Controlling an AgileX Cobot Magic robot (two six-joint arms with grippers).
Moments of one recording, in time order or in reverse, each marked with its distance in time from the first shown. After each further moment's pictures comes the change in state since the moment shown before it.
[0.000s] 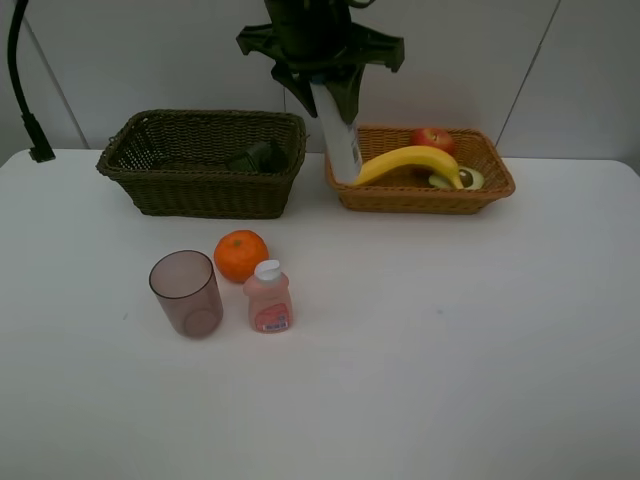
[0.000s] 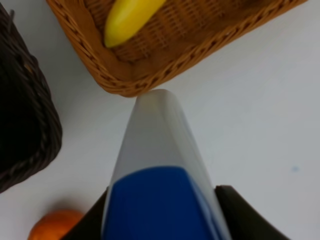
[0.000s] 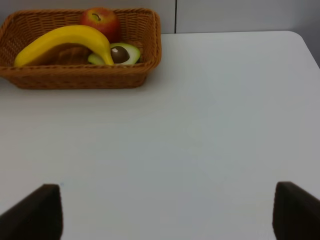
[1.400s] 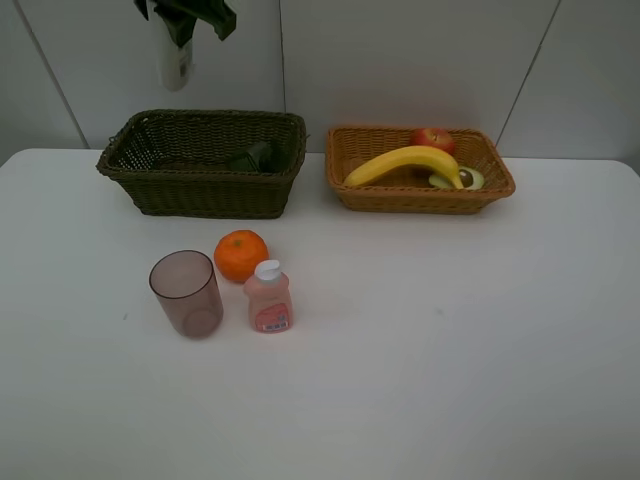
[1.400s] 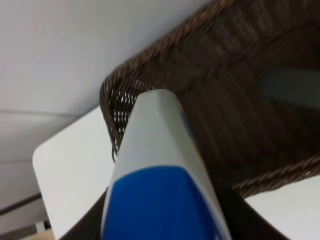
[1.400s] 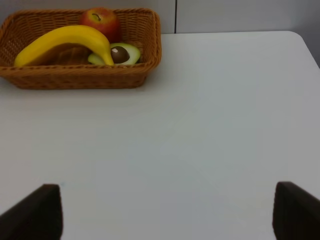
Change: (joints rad) left arm 0.145 -0.160 0.187 0.579 0.002 0.133; right arm 0.000 0.000 0.000 0.001 0.000 0.000
